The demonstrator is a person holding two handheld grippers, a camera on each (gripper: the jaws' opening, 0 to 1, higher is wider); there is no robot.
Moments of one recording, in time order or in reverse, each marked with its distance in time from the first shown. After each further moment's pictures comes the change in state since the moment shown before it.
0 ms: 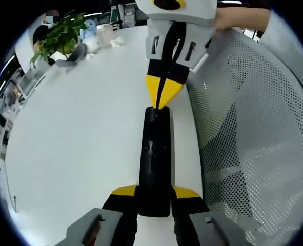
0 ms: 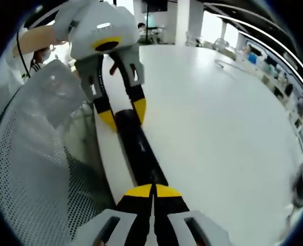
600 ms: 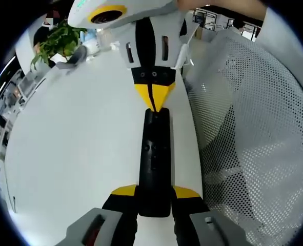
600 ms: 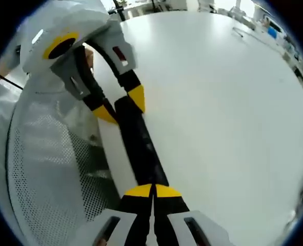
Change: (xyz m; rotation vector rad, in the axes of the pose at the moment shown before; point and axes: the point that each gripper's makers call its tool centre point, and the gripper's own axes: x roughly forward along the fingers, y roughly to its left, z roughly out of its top) left arm -0.001 0.000 -0.001 0.001 -0.035 -0.001; right arm 0.002 -0.001 -0.001 0.143 0.204 0.184
